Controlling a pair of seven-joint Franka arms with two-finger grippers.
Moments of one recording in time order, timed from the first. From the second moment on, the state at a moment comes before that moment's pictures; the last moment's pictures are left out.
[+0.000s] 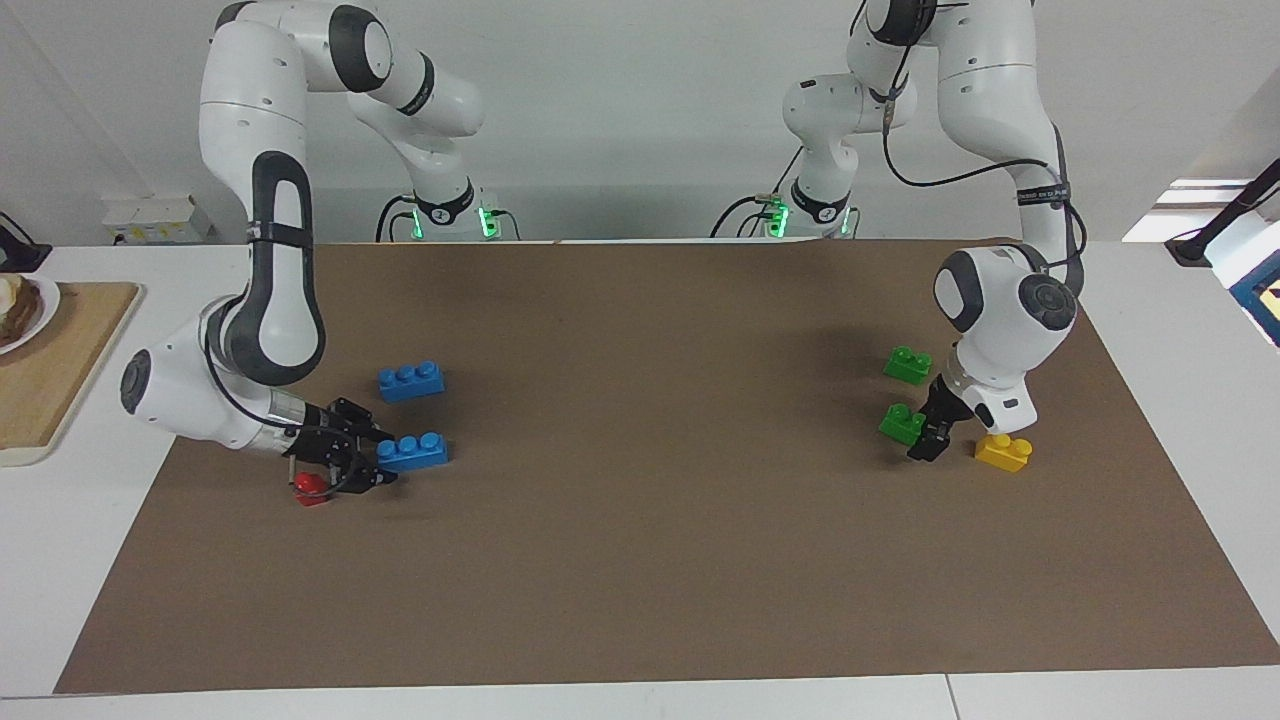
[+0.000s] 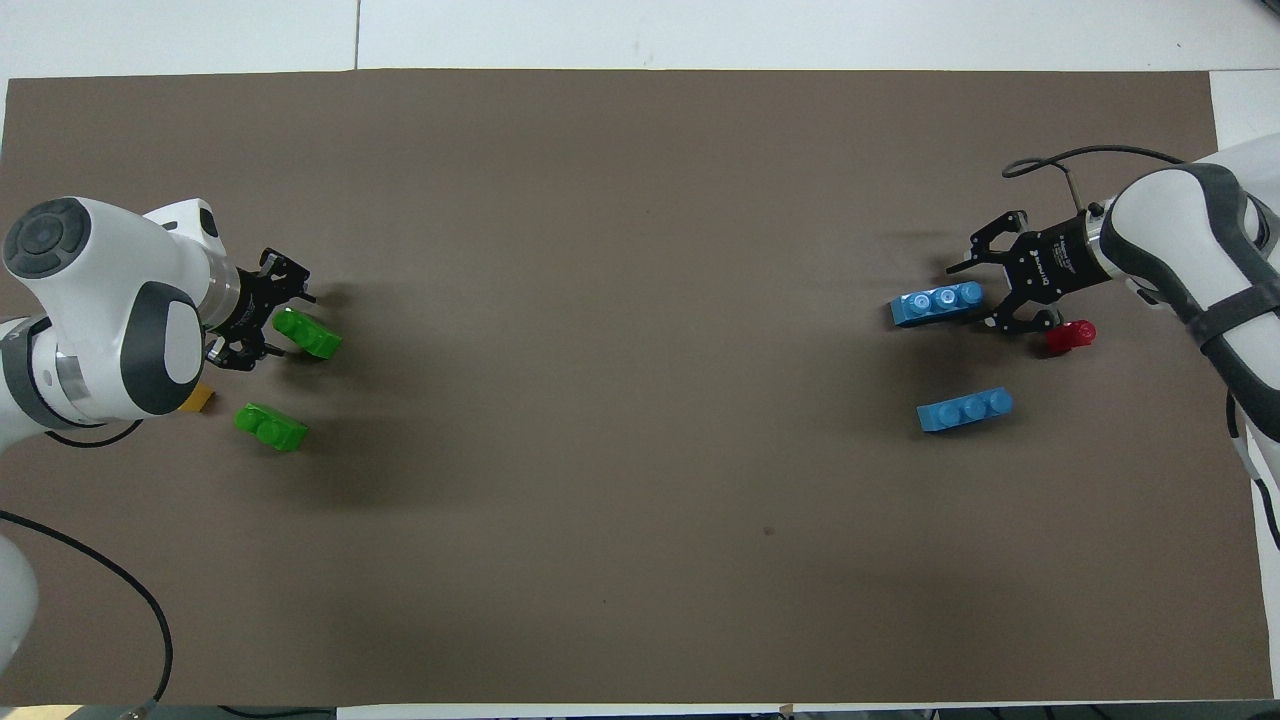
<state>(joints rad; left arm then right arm) 0.04 0.33 -0.06 -1.99 -0.04 2.31 -0.97 -0.22 0.53 0.05 -1.69 0.50 1.94 0.90</state>
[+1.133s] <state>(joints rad) 0.04 0.30 -0.07 -1.93 -0.05 2.23 -1.01 0.05 0.45 0.13 -1.55 0.59 2.00 1.39</state>
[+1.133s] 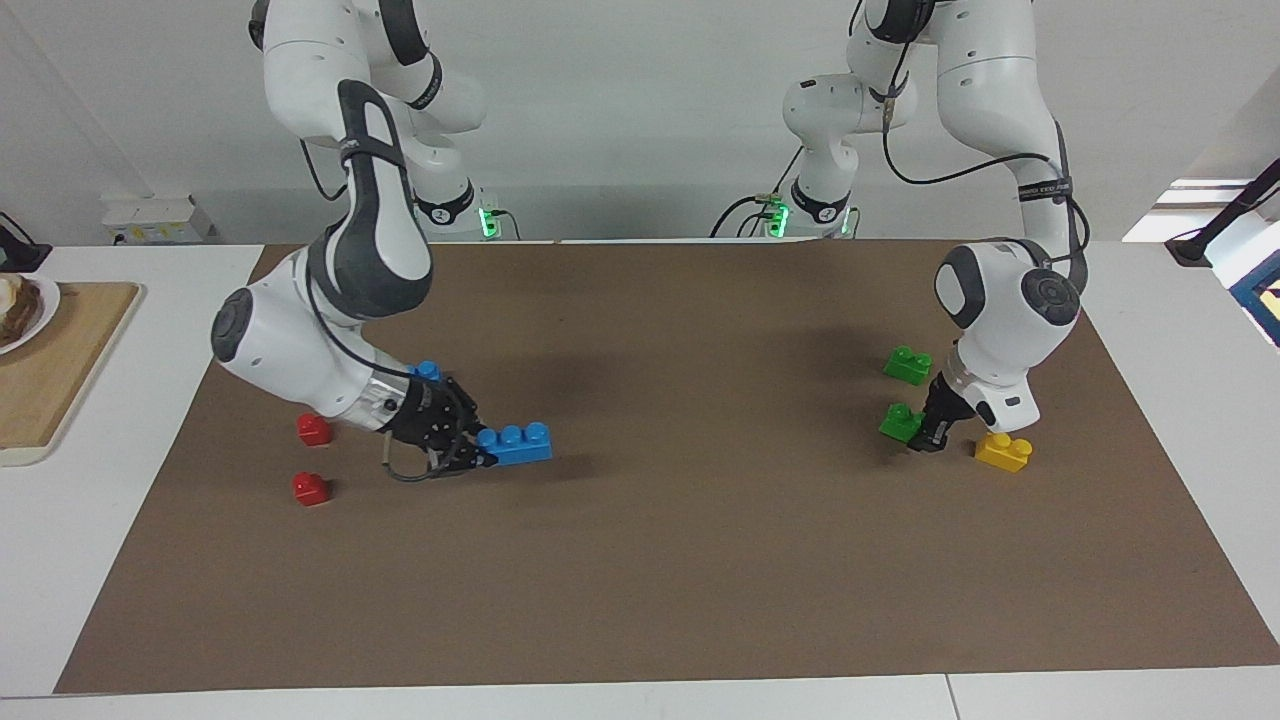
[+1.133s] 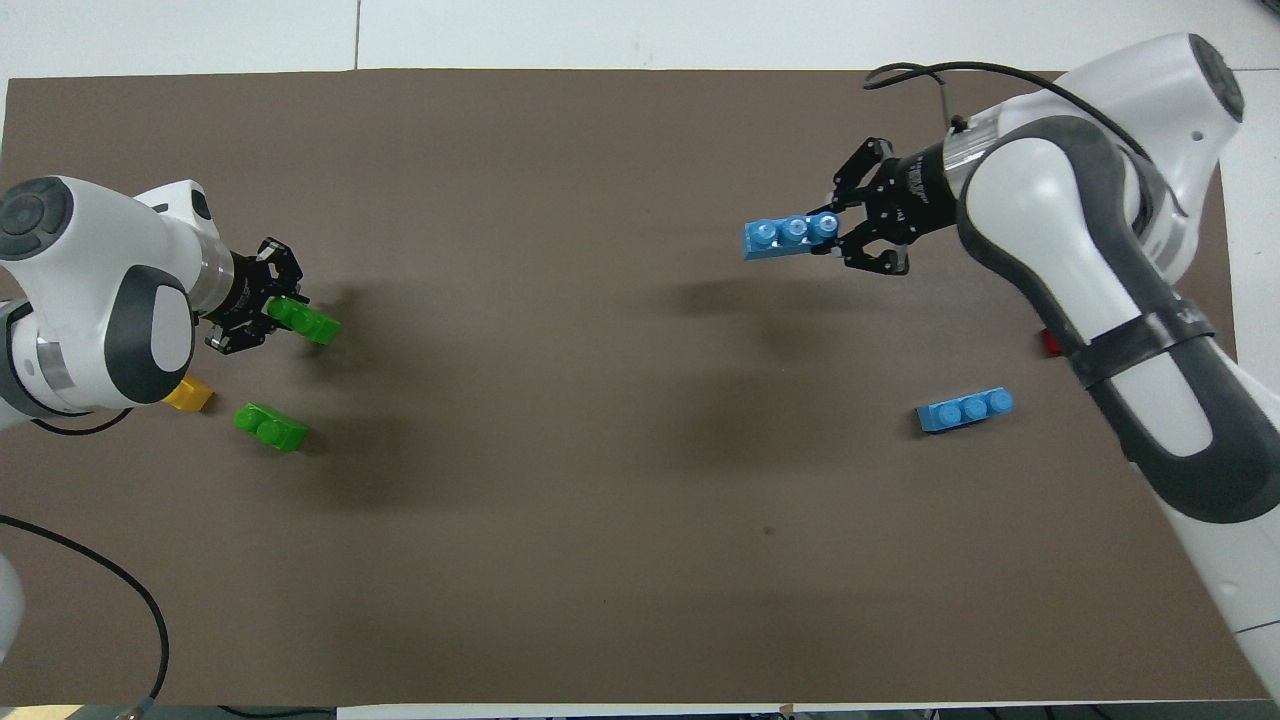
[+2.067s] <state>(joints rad) -0.31 0.21 -0.08 -1.84 -0.05 2.12 -1.77 0.37 0.42 0.12 -1.88 0.75 2.50 1.52</state>
